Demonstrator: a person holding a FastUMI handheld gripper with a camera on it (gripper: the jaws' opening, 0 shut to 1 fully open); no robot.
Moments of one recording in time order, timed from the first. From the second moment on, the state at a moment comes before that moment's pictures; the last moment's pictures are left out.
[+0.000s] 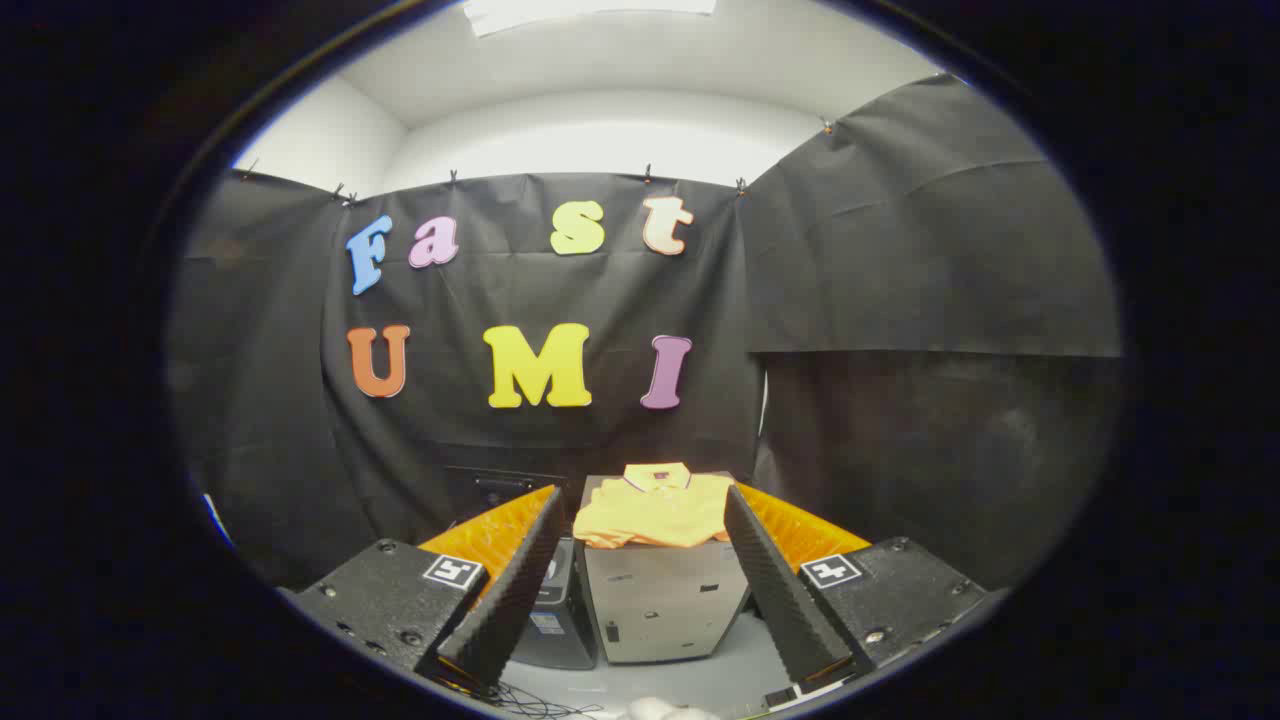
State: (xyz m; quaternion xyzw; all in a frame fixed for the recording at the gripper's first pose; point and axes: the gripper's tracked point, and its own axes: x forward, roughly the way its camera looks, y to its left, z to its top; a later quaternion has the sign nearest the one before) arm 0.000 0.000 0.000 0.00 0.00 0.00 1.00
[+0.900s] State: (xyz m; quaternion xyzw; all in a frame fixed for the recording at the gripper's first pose) arm -0.018 0.006 0.014 0.00 -0.01 0.00 1.00
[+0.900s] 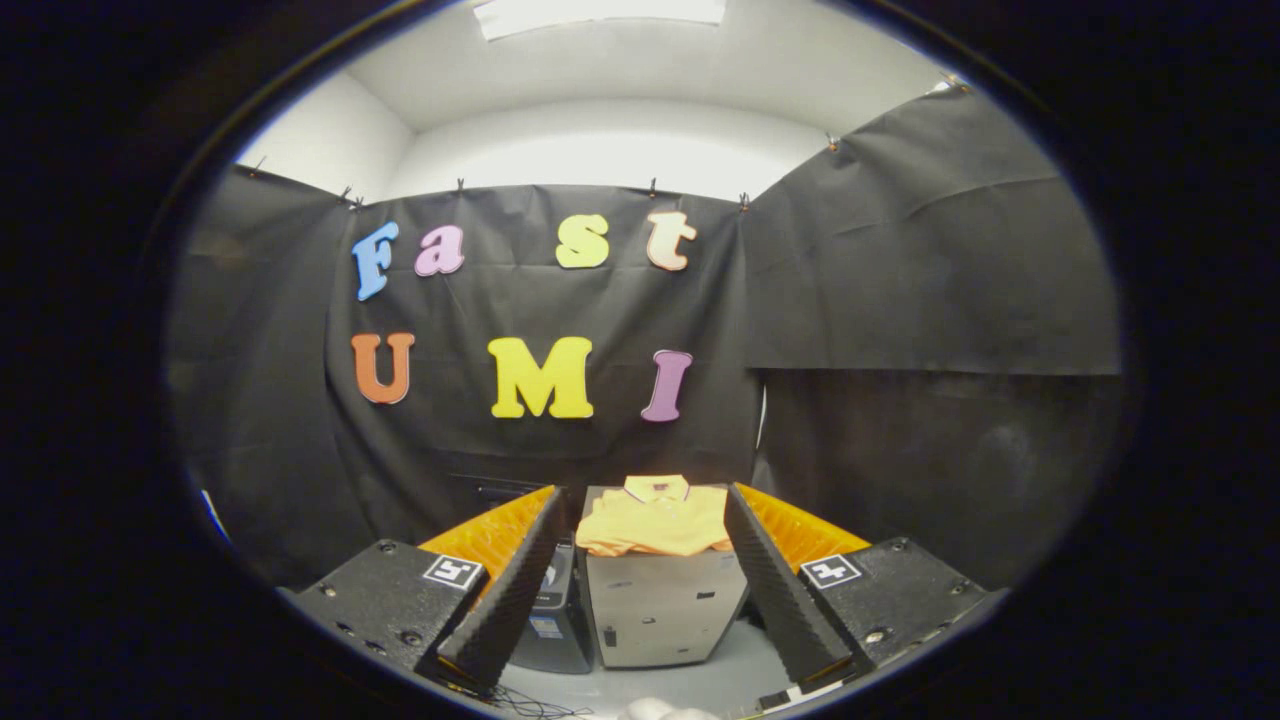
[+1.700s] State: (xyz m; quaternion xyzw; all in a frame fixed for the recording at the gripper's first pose) arm 0.059 -0.040 0.014 0.01 0.02 -0.05 1.00
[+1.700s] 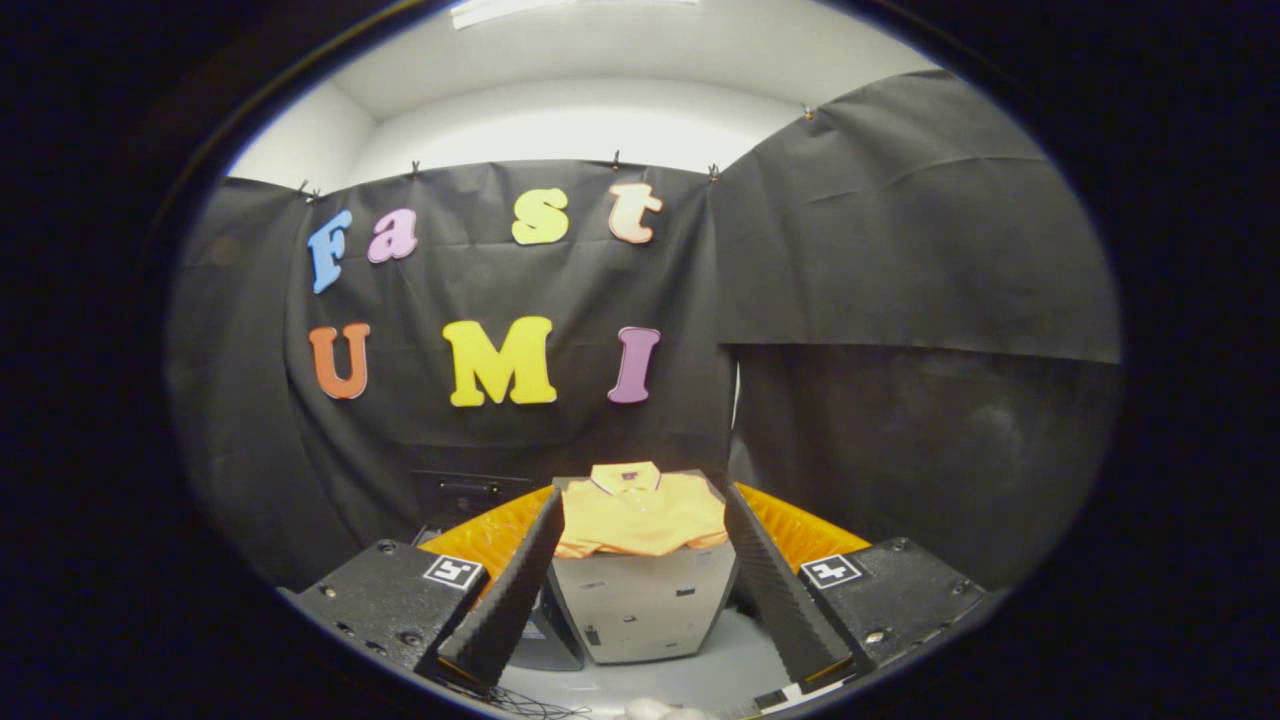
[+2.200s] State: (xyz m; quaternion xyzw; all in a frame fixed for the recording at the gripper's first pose) arm 0.221 -0.065 0.035 0.00 0.03 -0.02 1.00
